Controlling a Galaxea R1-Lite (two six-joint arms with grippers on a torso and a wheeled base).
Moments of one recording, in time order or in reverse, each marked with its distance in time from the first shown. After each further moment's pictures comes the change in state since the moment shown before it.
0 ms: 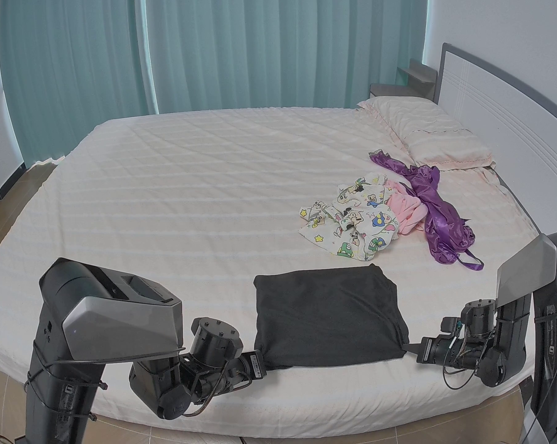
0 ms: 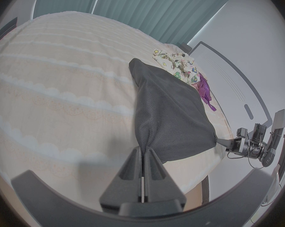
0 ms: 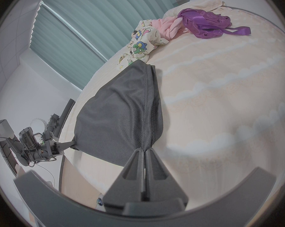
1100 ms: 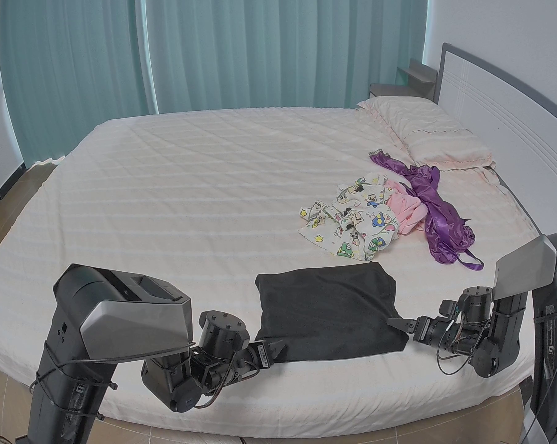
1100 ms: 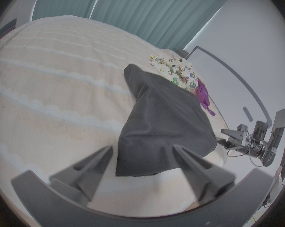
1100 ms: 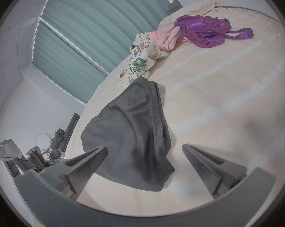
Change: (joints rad) left arm 0.013 0.061 -0.111 -0.019 0.002 0.026; right arm -0.004 0.007 -0.126 -0.015 -0.001 0.139
